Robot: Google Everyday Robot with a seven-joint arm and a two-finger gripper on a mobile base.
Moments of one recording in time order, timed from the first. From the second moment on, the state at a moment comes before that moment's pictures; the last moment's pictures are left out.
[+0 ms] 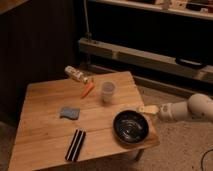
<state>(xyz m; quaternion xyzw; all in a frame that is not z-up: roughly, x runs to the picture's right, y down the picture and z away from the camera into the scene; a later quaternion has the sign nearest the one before) 0.220 0.139 0.736 -0.38 -0.08 0.79 0.47</state>
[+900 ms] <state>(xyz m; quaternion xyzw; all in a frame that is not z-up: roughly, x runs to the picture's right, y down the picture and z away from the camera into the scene) 0.221 0.174 0.765 -0.40 -0.05 0.80 0.44</state>
